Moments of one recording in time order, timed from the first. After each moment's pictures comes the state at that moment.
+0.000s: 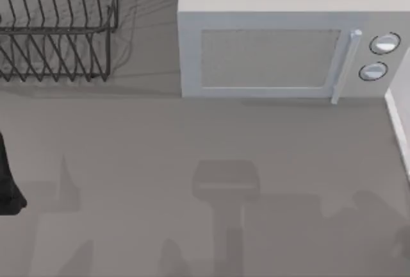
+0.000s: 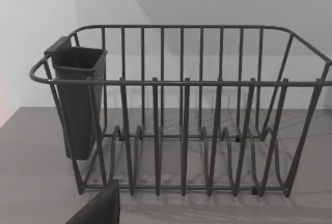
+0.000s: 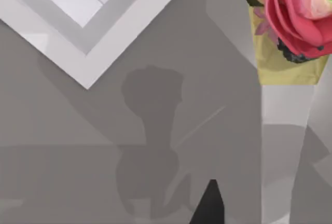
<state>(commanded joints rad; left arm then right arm) 0.00 0.00 0.00 0.00 0.00 0.00 -0.10 1.44 1.02 -1.15 0.02 0.72</state>
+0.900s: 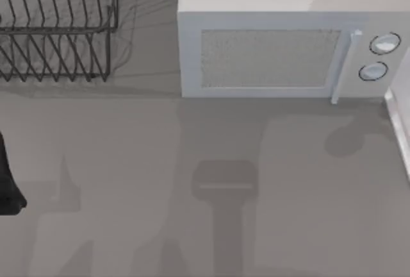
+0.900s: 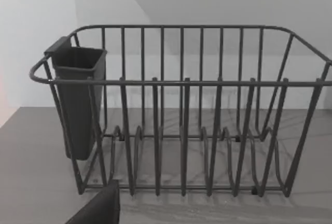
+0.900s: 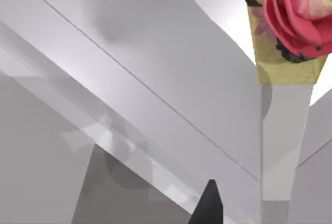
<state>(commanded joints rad) 0.00 0.00 0.00 0.00 0.00 0.00 -0.14 2.43 2.43 -1.59 0.02 0.70</state>
